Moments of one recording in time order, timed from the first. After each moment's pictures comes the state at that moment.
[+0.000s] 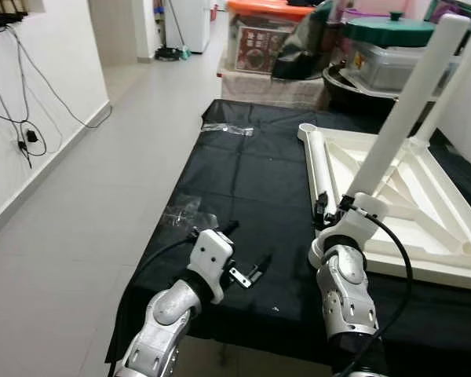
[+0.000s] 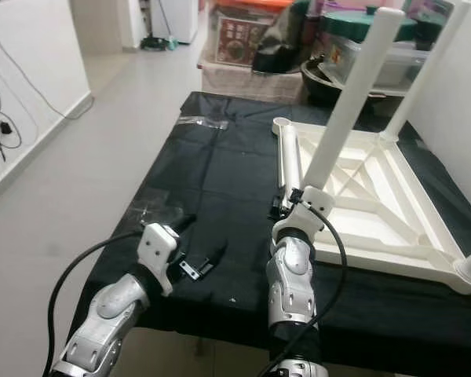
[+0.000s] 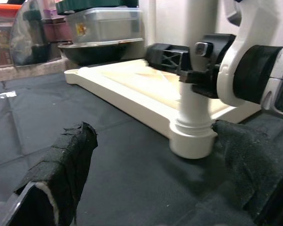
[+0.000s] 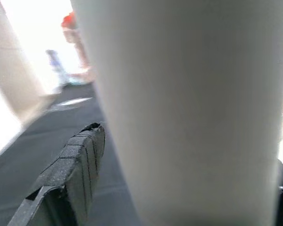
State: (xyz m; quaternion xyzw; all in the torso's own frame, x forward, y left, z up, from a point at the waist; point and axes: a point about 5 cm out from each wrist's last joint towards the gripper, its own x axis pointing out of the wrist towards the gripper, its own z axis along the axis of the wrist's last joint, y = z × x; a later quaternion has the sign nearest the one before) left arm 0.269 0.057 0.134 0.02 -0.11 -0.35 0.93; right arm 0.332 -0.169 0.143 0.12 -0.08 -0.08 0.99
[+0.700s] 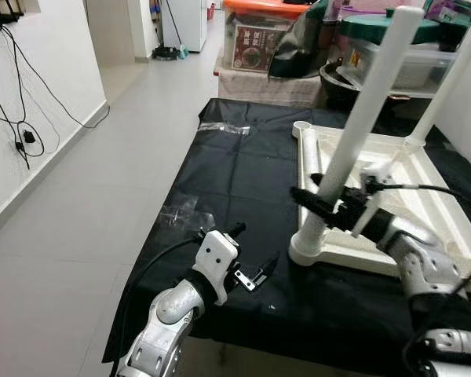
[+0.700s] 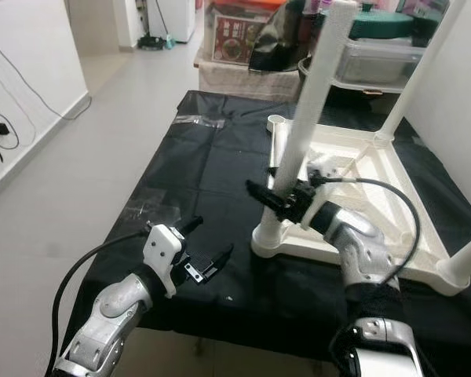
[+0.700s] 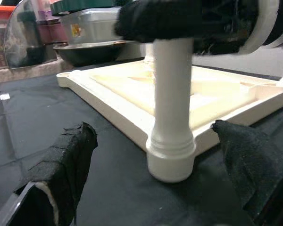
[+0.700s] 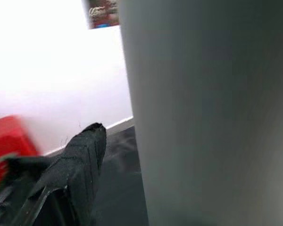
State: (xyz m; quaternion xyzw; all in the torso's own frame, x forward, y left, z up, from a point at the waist) left arm 0.269 0.054 0.134 0.02 -0.11 -0.36 0.93; right arm 0.345 -0.191 0.188 0.03 0.00 0.47 0.88
